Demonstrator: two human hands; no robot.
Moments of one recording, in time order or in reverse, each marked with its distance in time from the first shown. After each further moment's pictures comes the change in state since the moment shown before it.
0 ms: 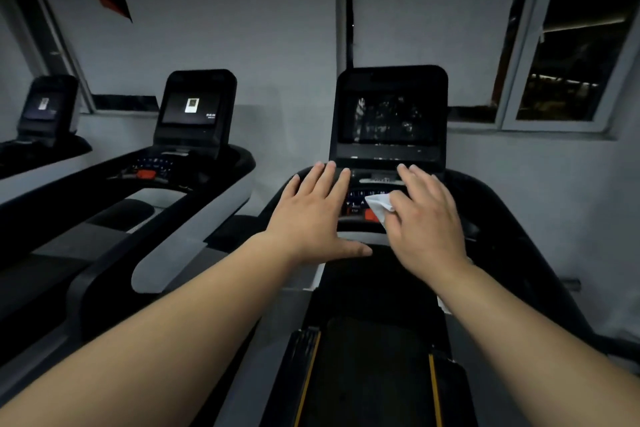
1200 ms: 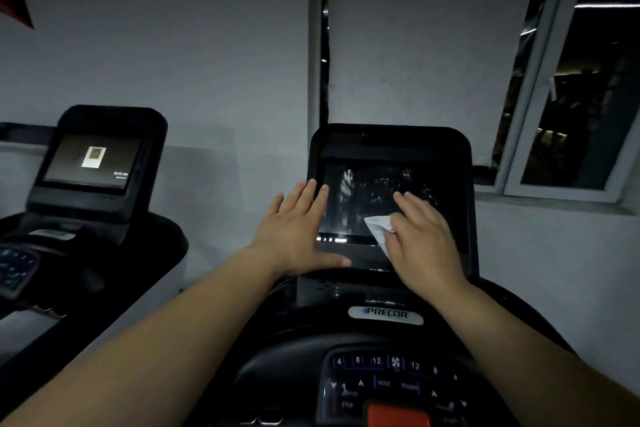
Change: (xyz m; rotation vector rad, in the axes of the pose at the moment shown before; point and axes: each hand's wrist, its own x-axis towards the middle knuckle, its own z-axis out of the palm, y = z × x) left_hand 0.507 -0.224 0.145 -0.054 0.011 0.034; right_hand 0.384 0.217 0.317 -0.059 -0.024 0.027
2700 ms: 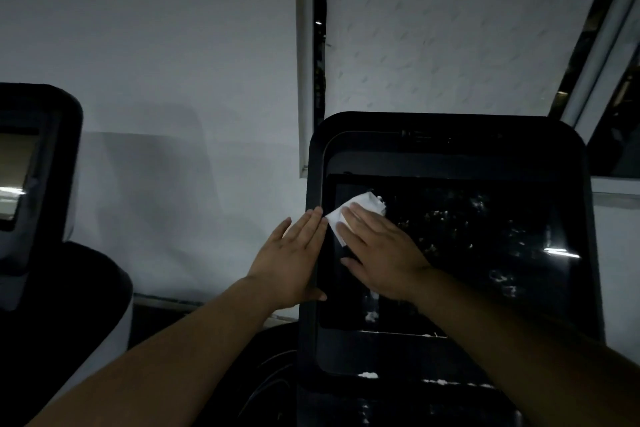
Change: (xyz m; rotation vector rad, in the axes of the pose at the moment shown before) left_hand 0.269 -0.157 0.204 0.133 -0.083 0.182; right_hand 0.214 0.113 0.320 -0.295 -0.277 -0.443
